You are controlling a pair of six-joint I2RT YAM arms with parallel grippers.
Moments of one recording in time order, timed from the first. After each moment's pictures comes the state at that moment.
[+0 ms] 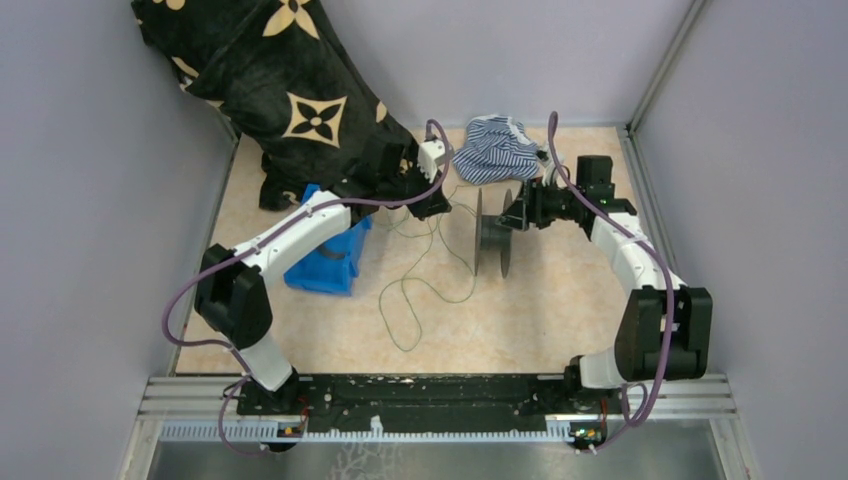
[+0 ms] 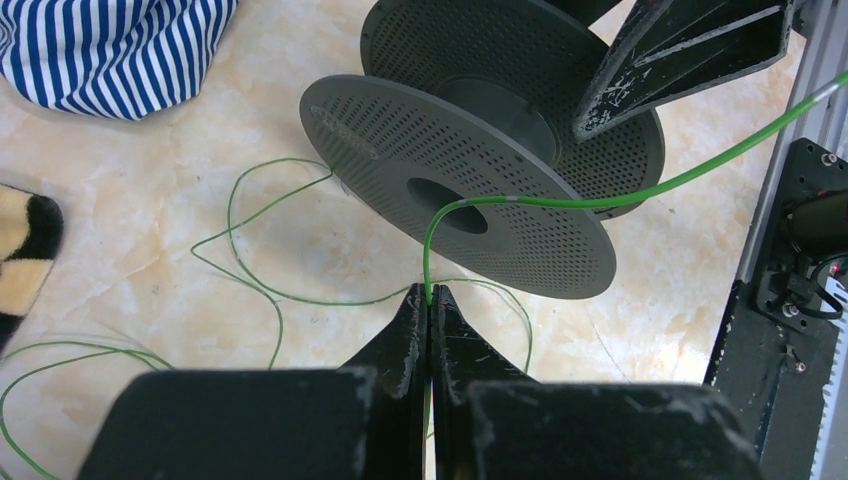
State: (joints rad) left arm -0.64 1.71 1.46 -0.29 0.50 0.08; right arm 0.02 1.41 1.02 -0.37 -0.89 0.01
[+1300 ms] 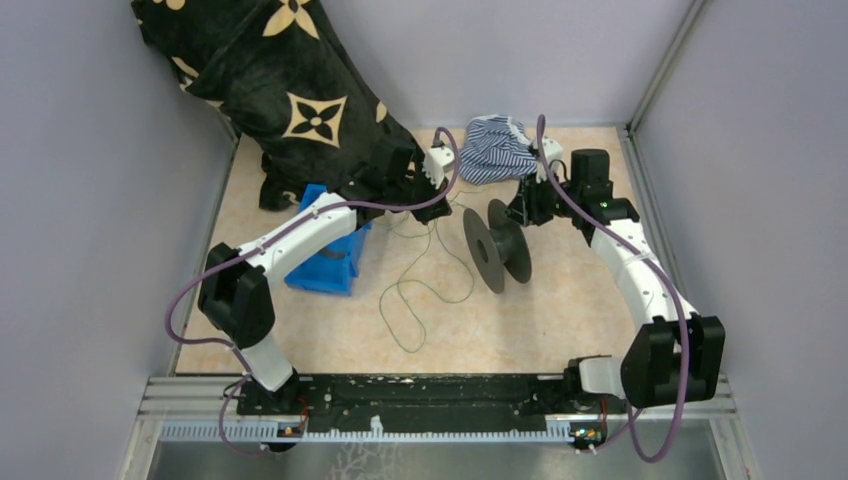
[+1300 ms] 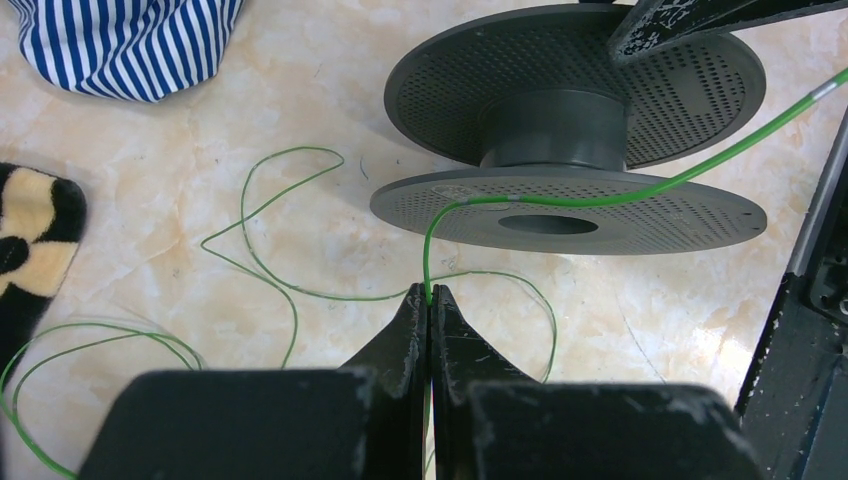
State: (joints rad) left arm -0.68 1.72 1.46 -0.32 0.41 0.13; right arm 0.11 1.30 1.08 -0.45 -0.64 -0.06
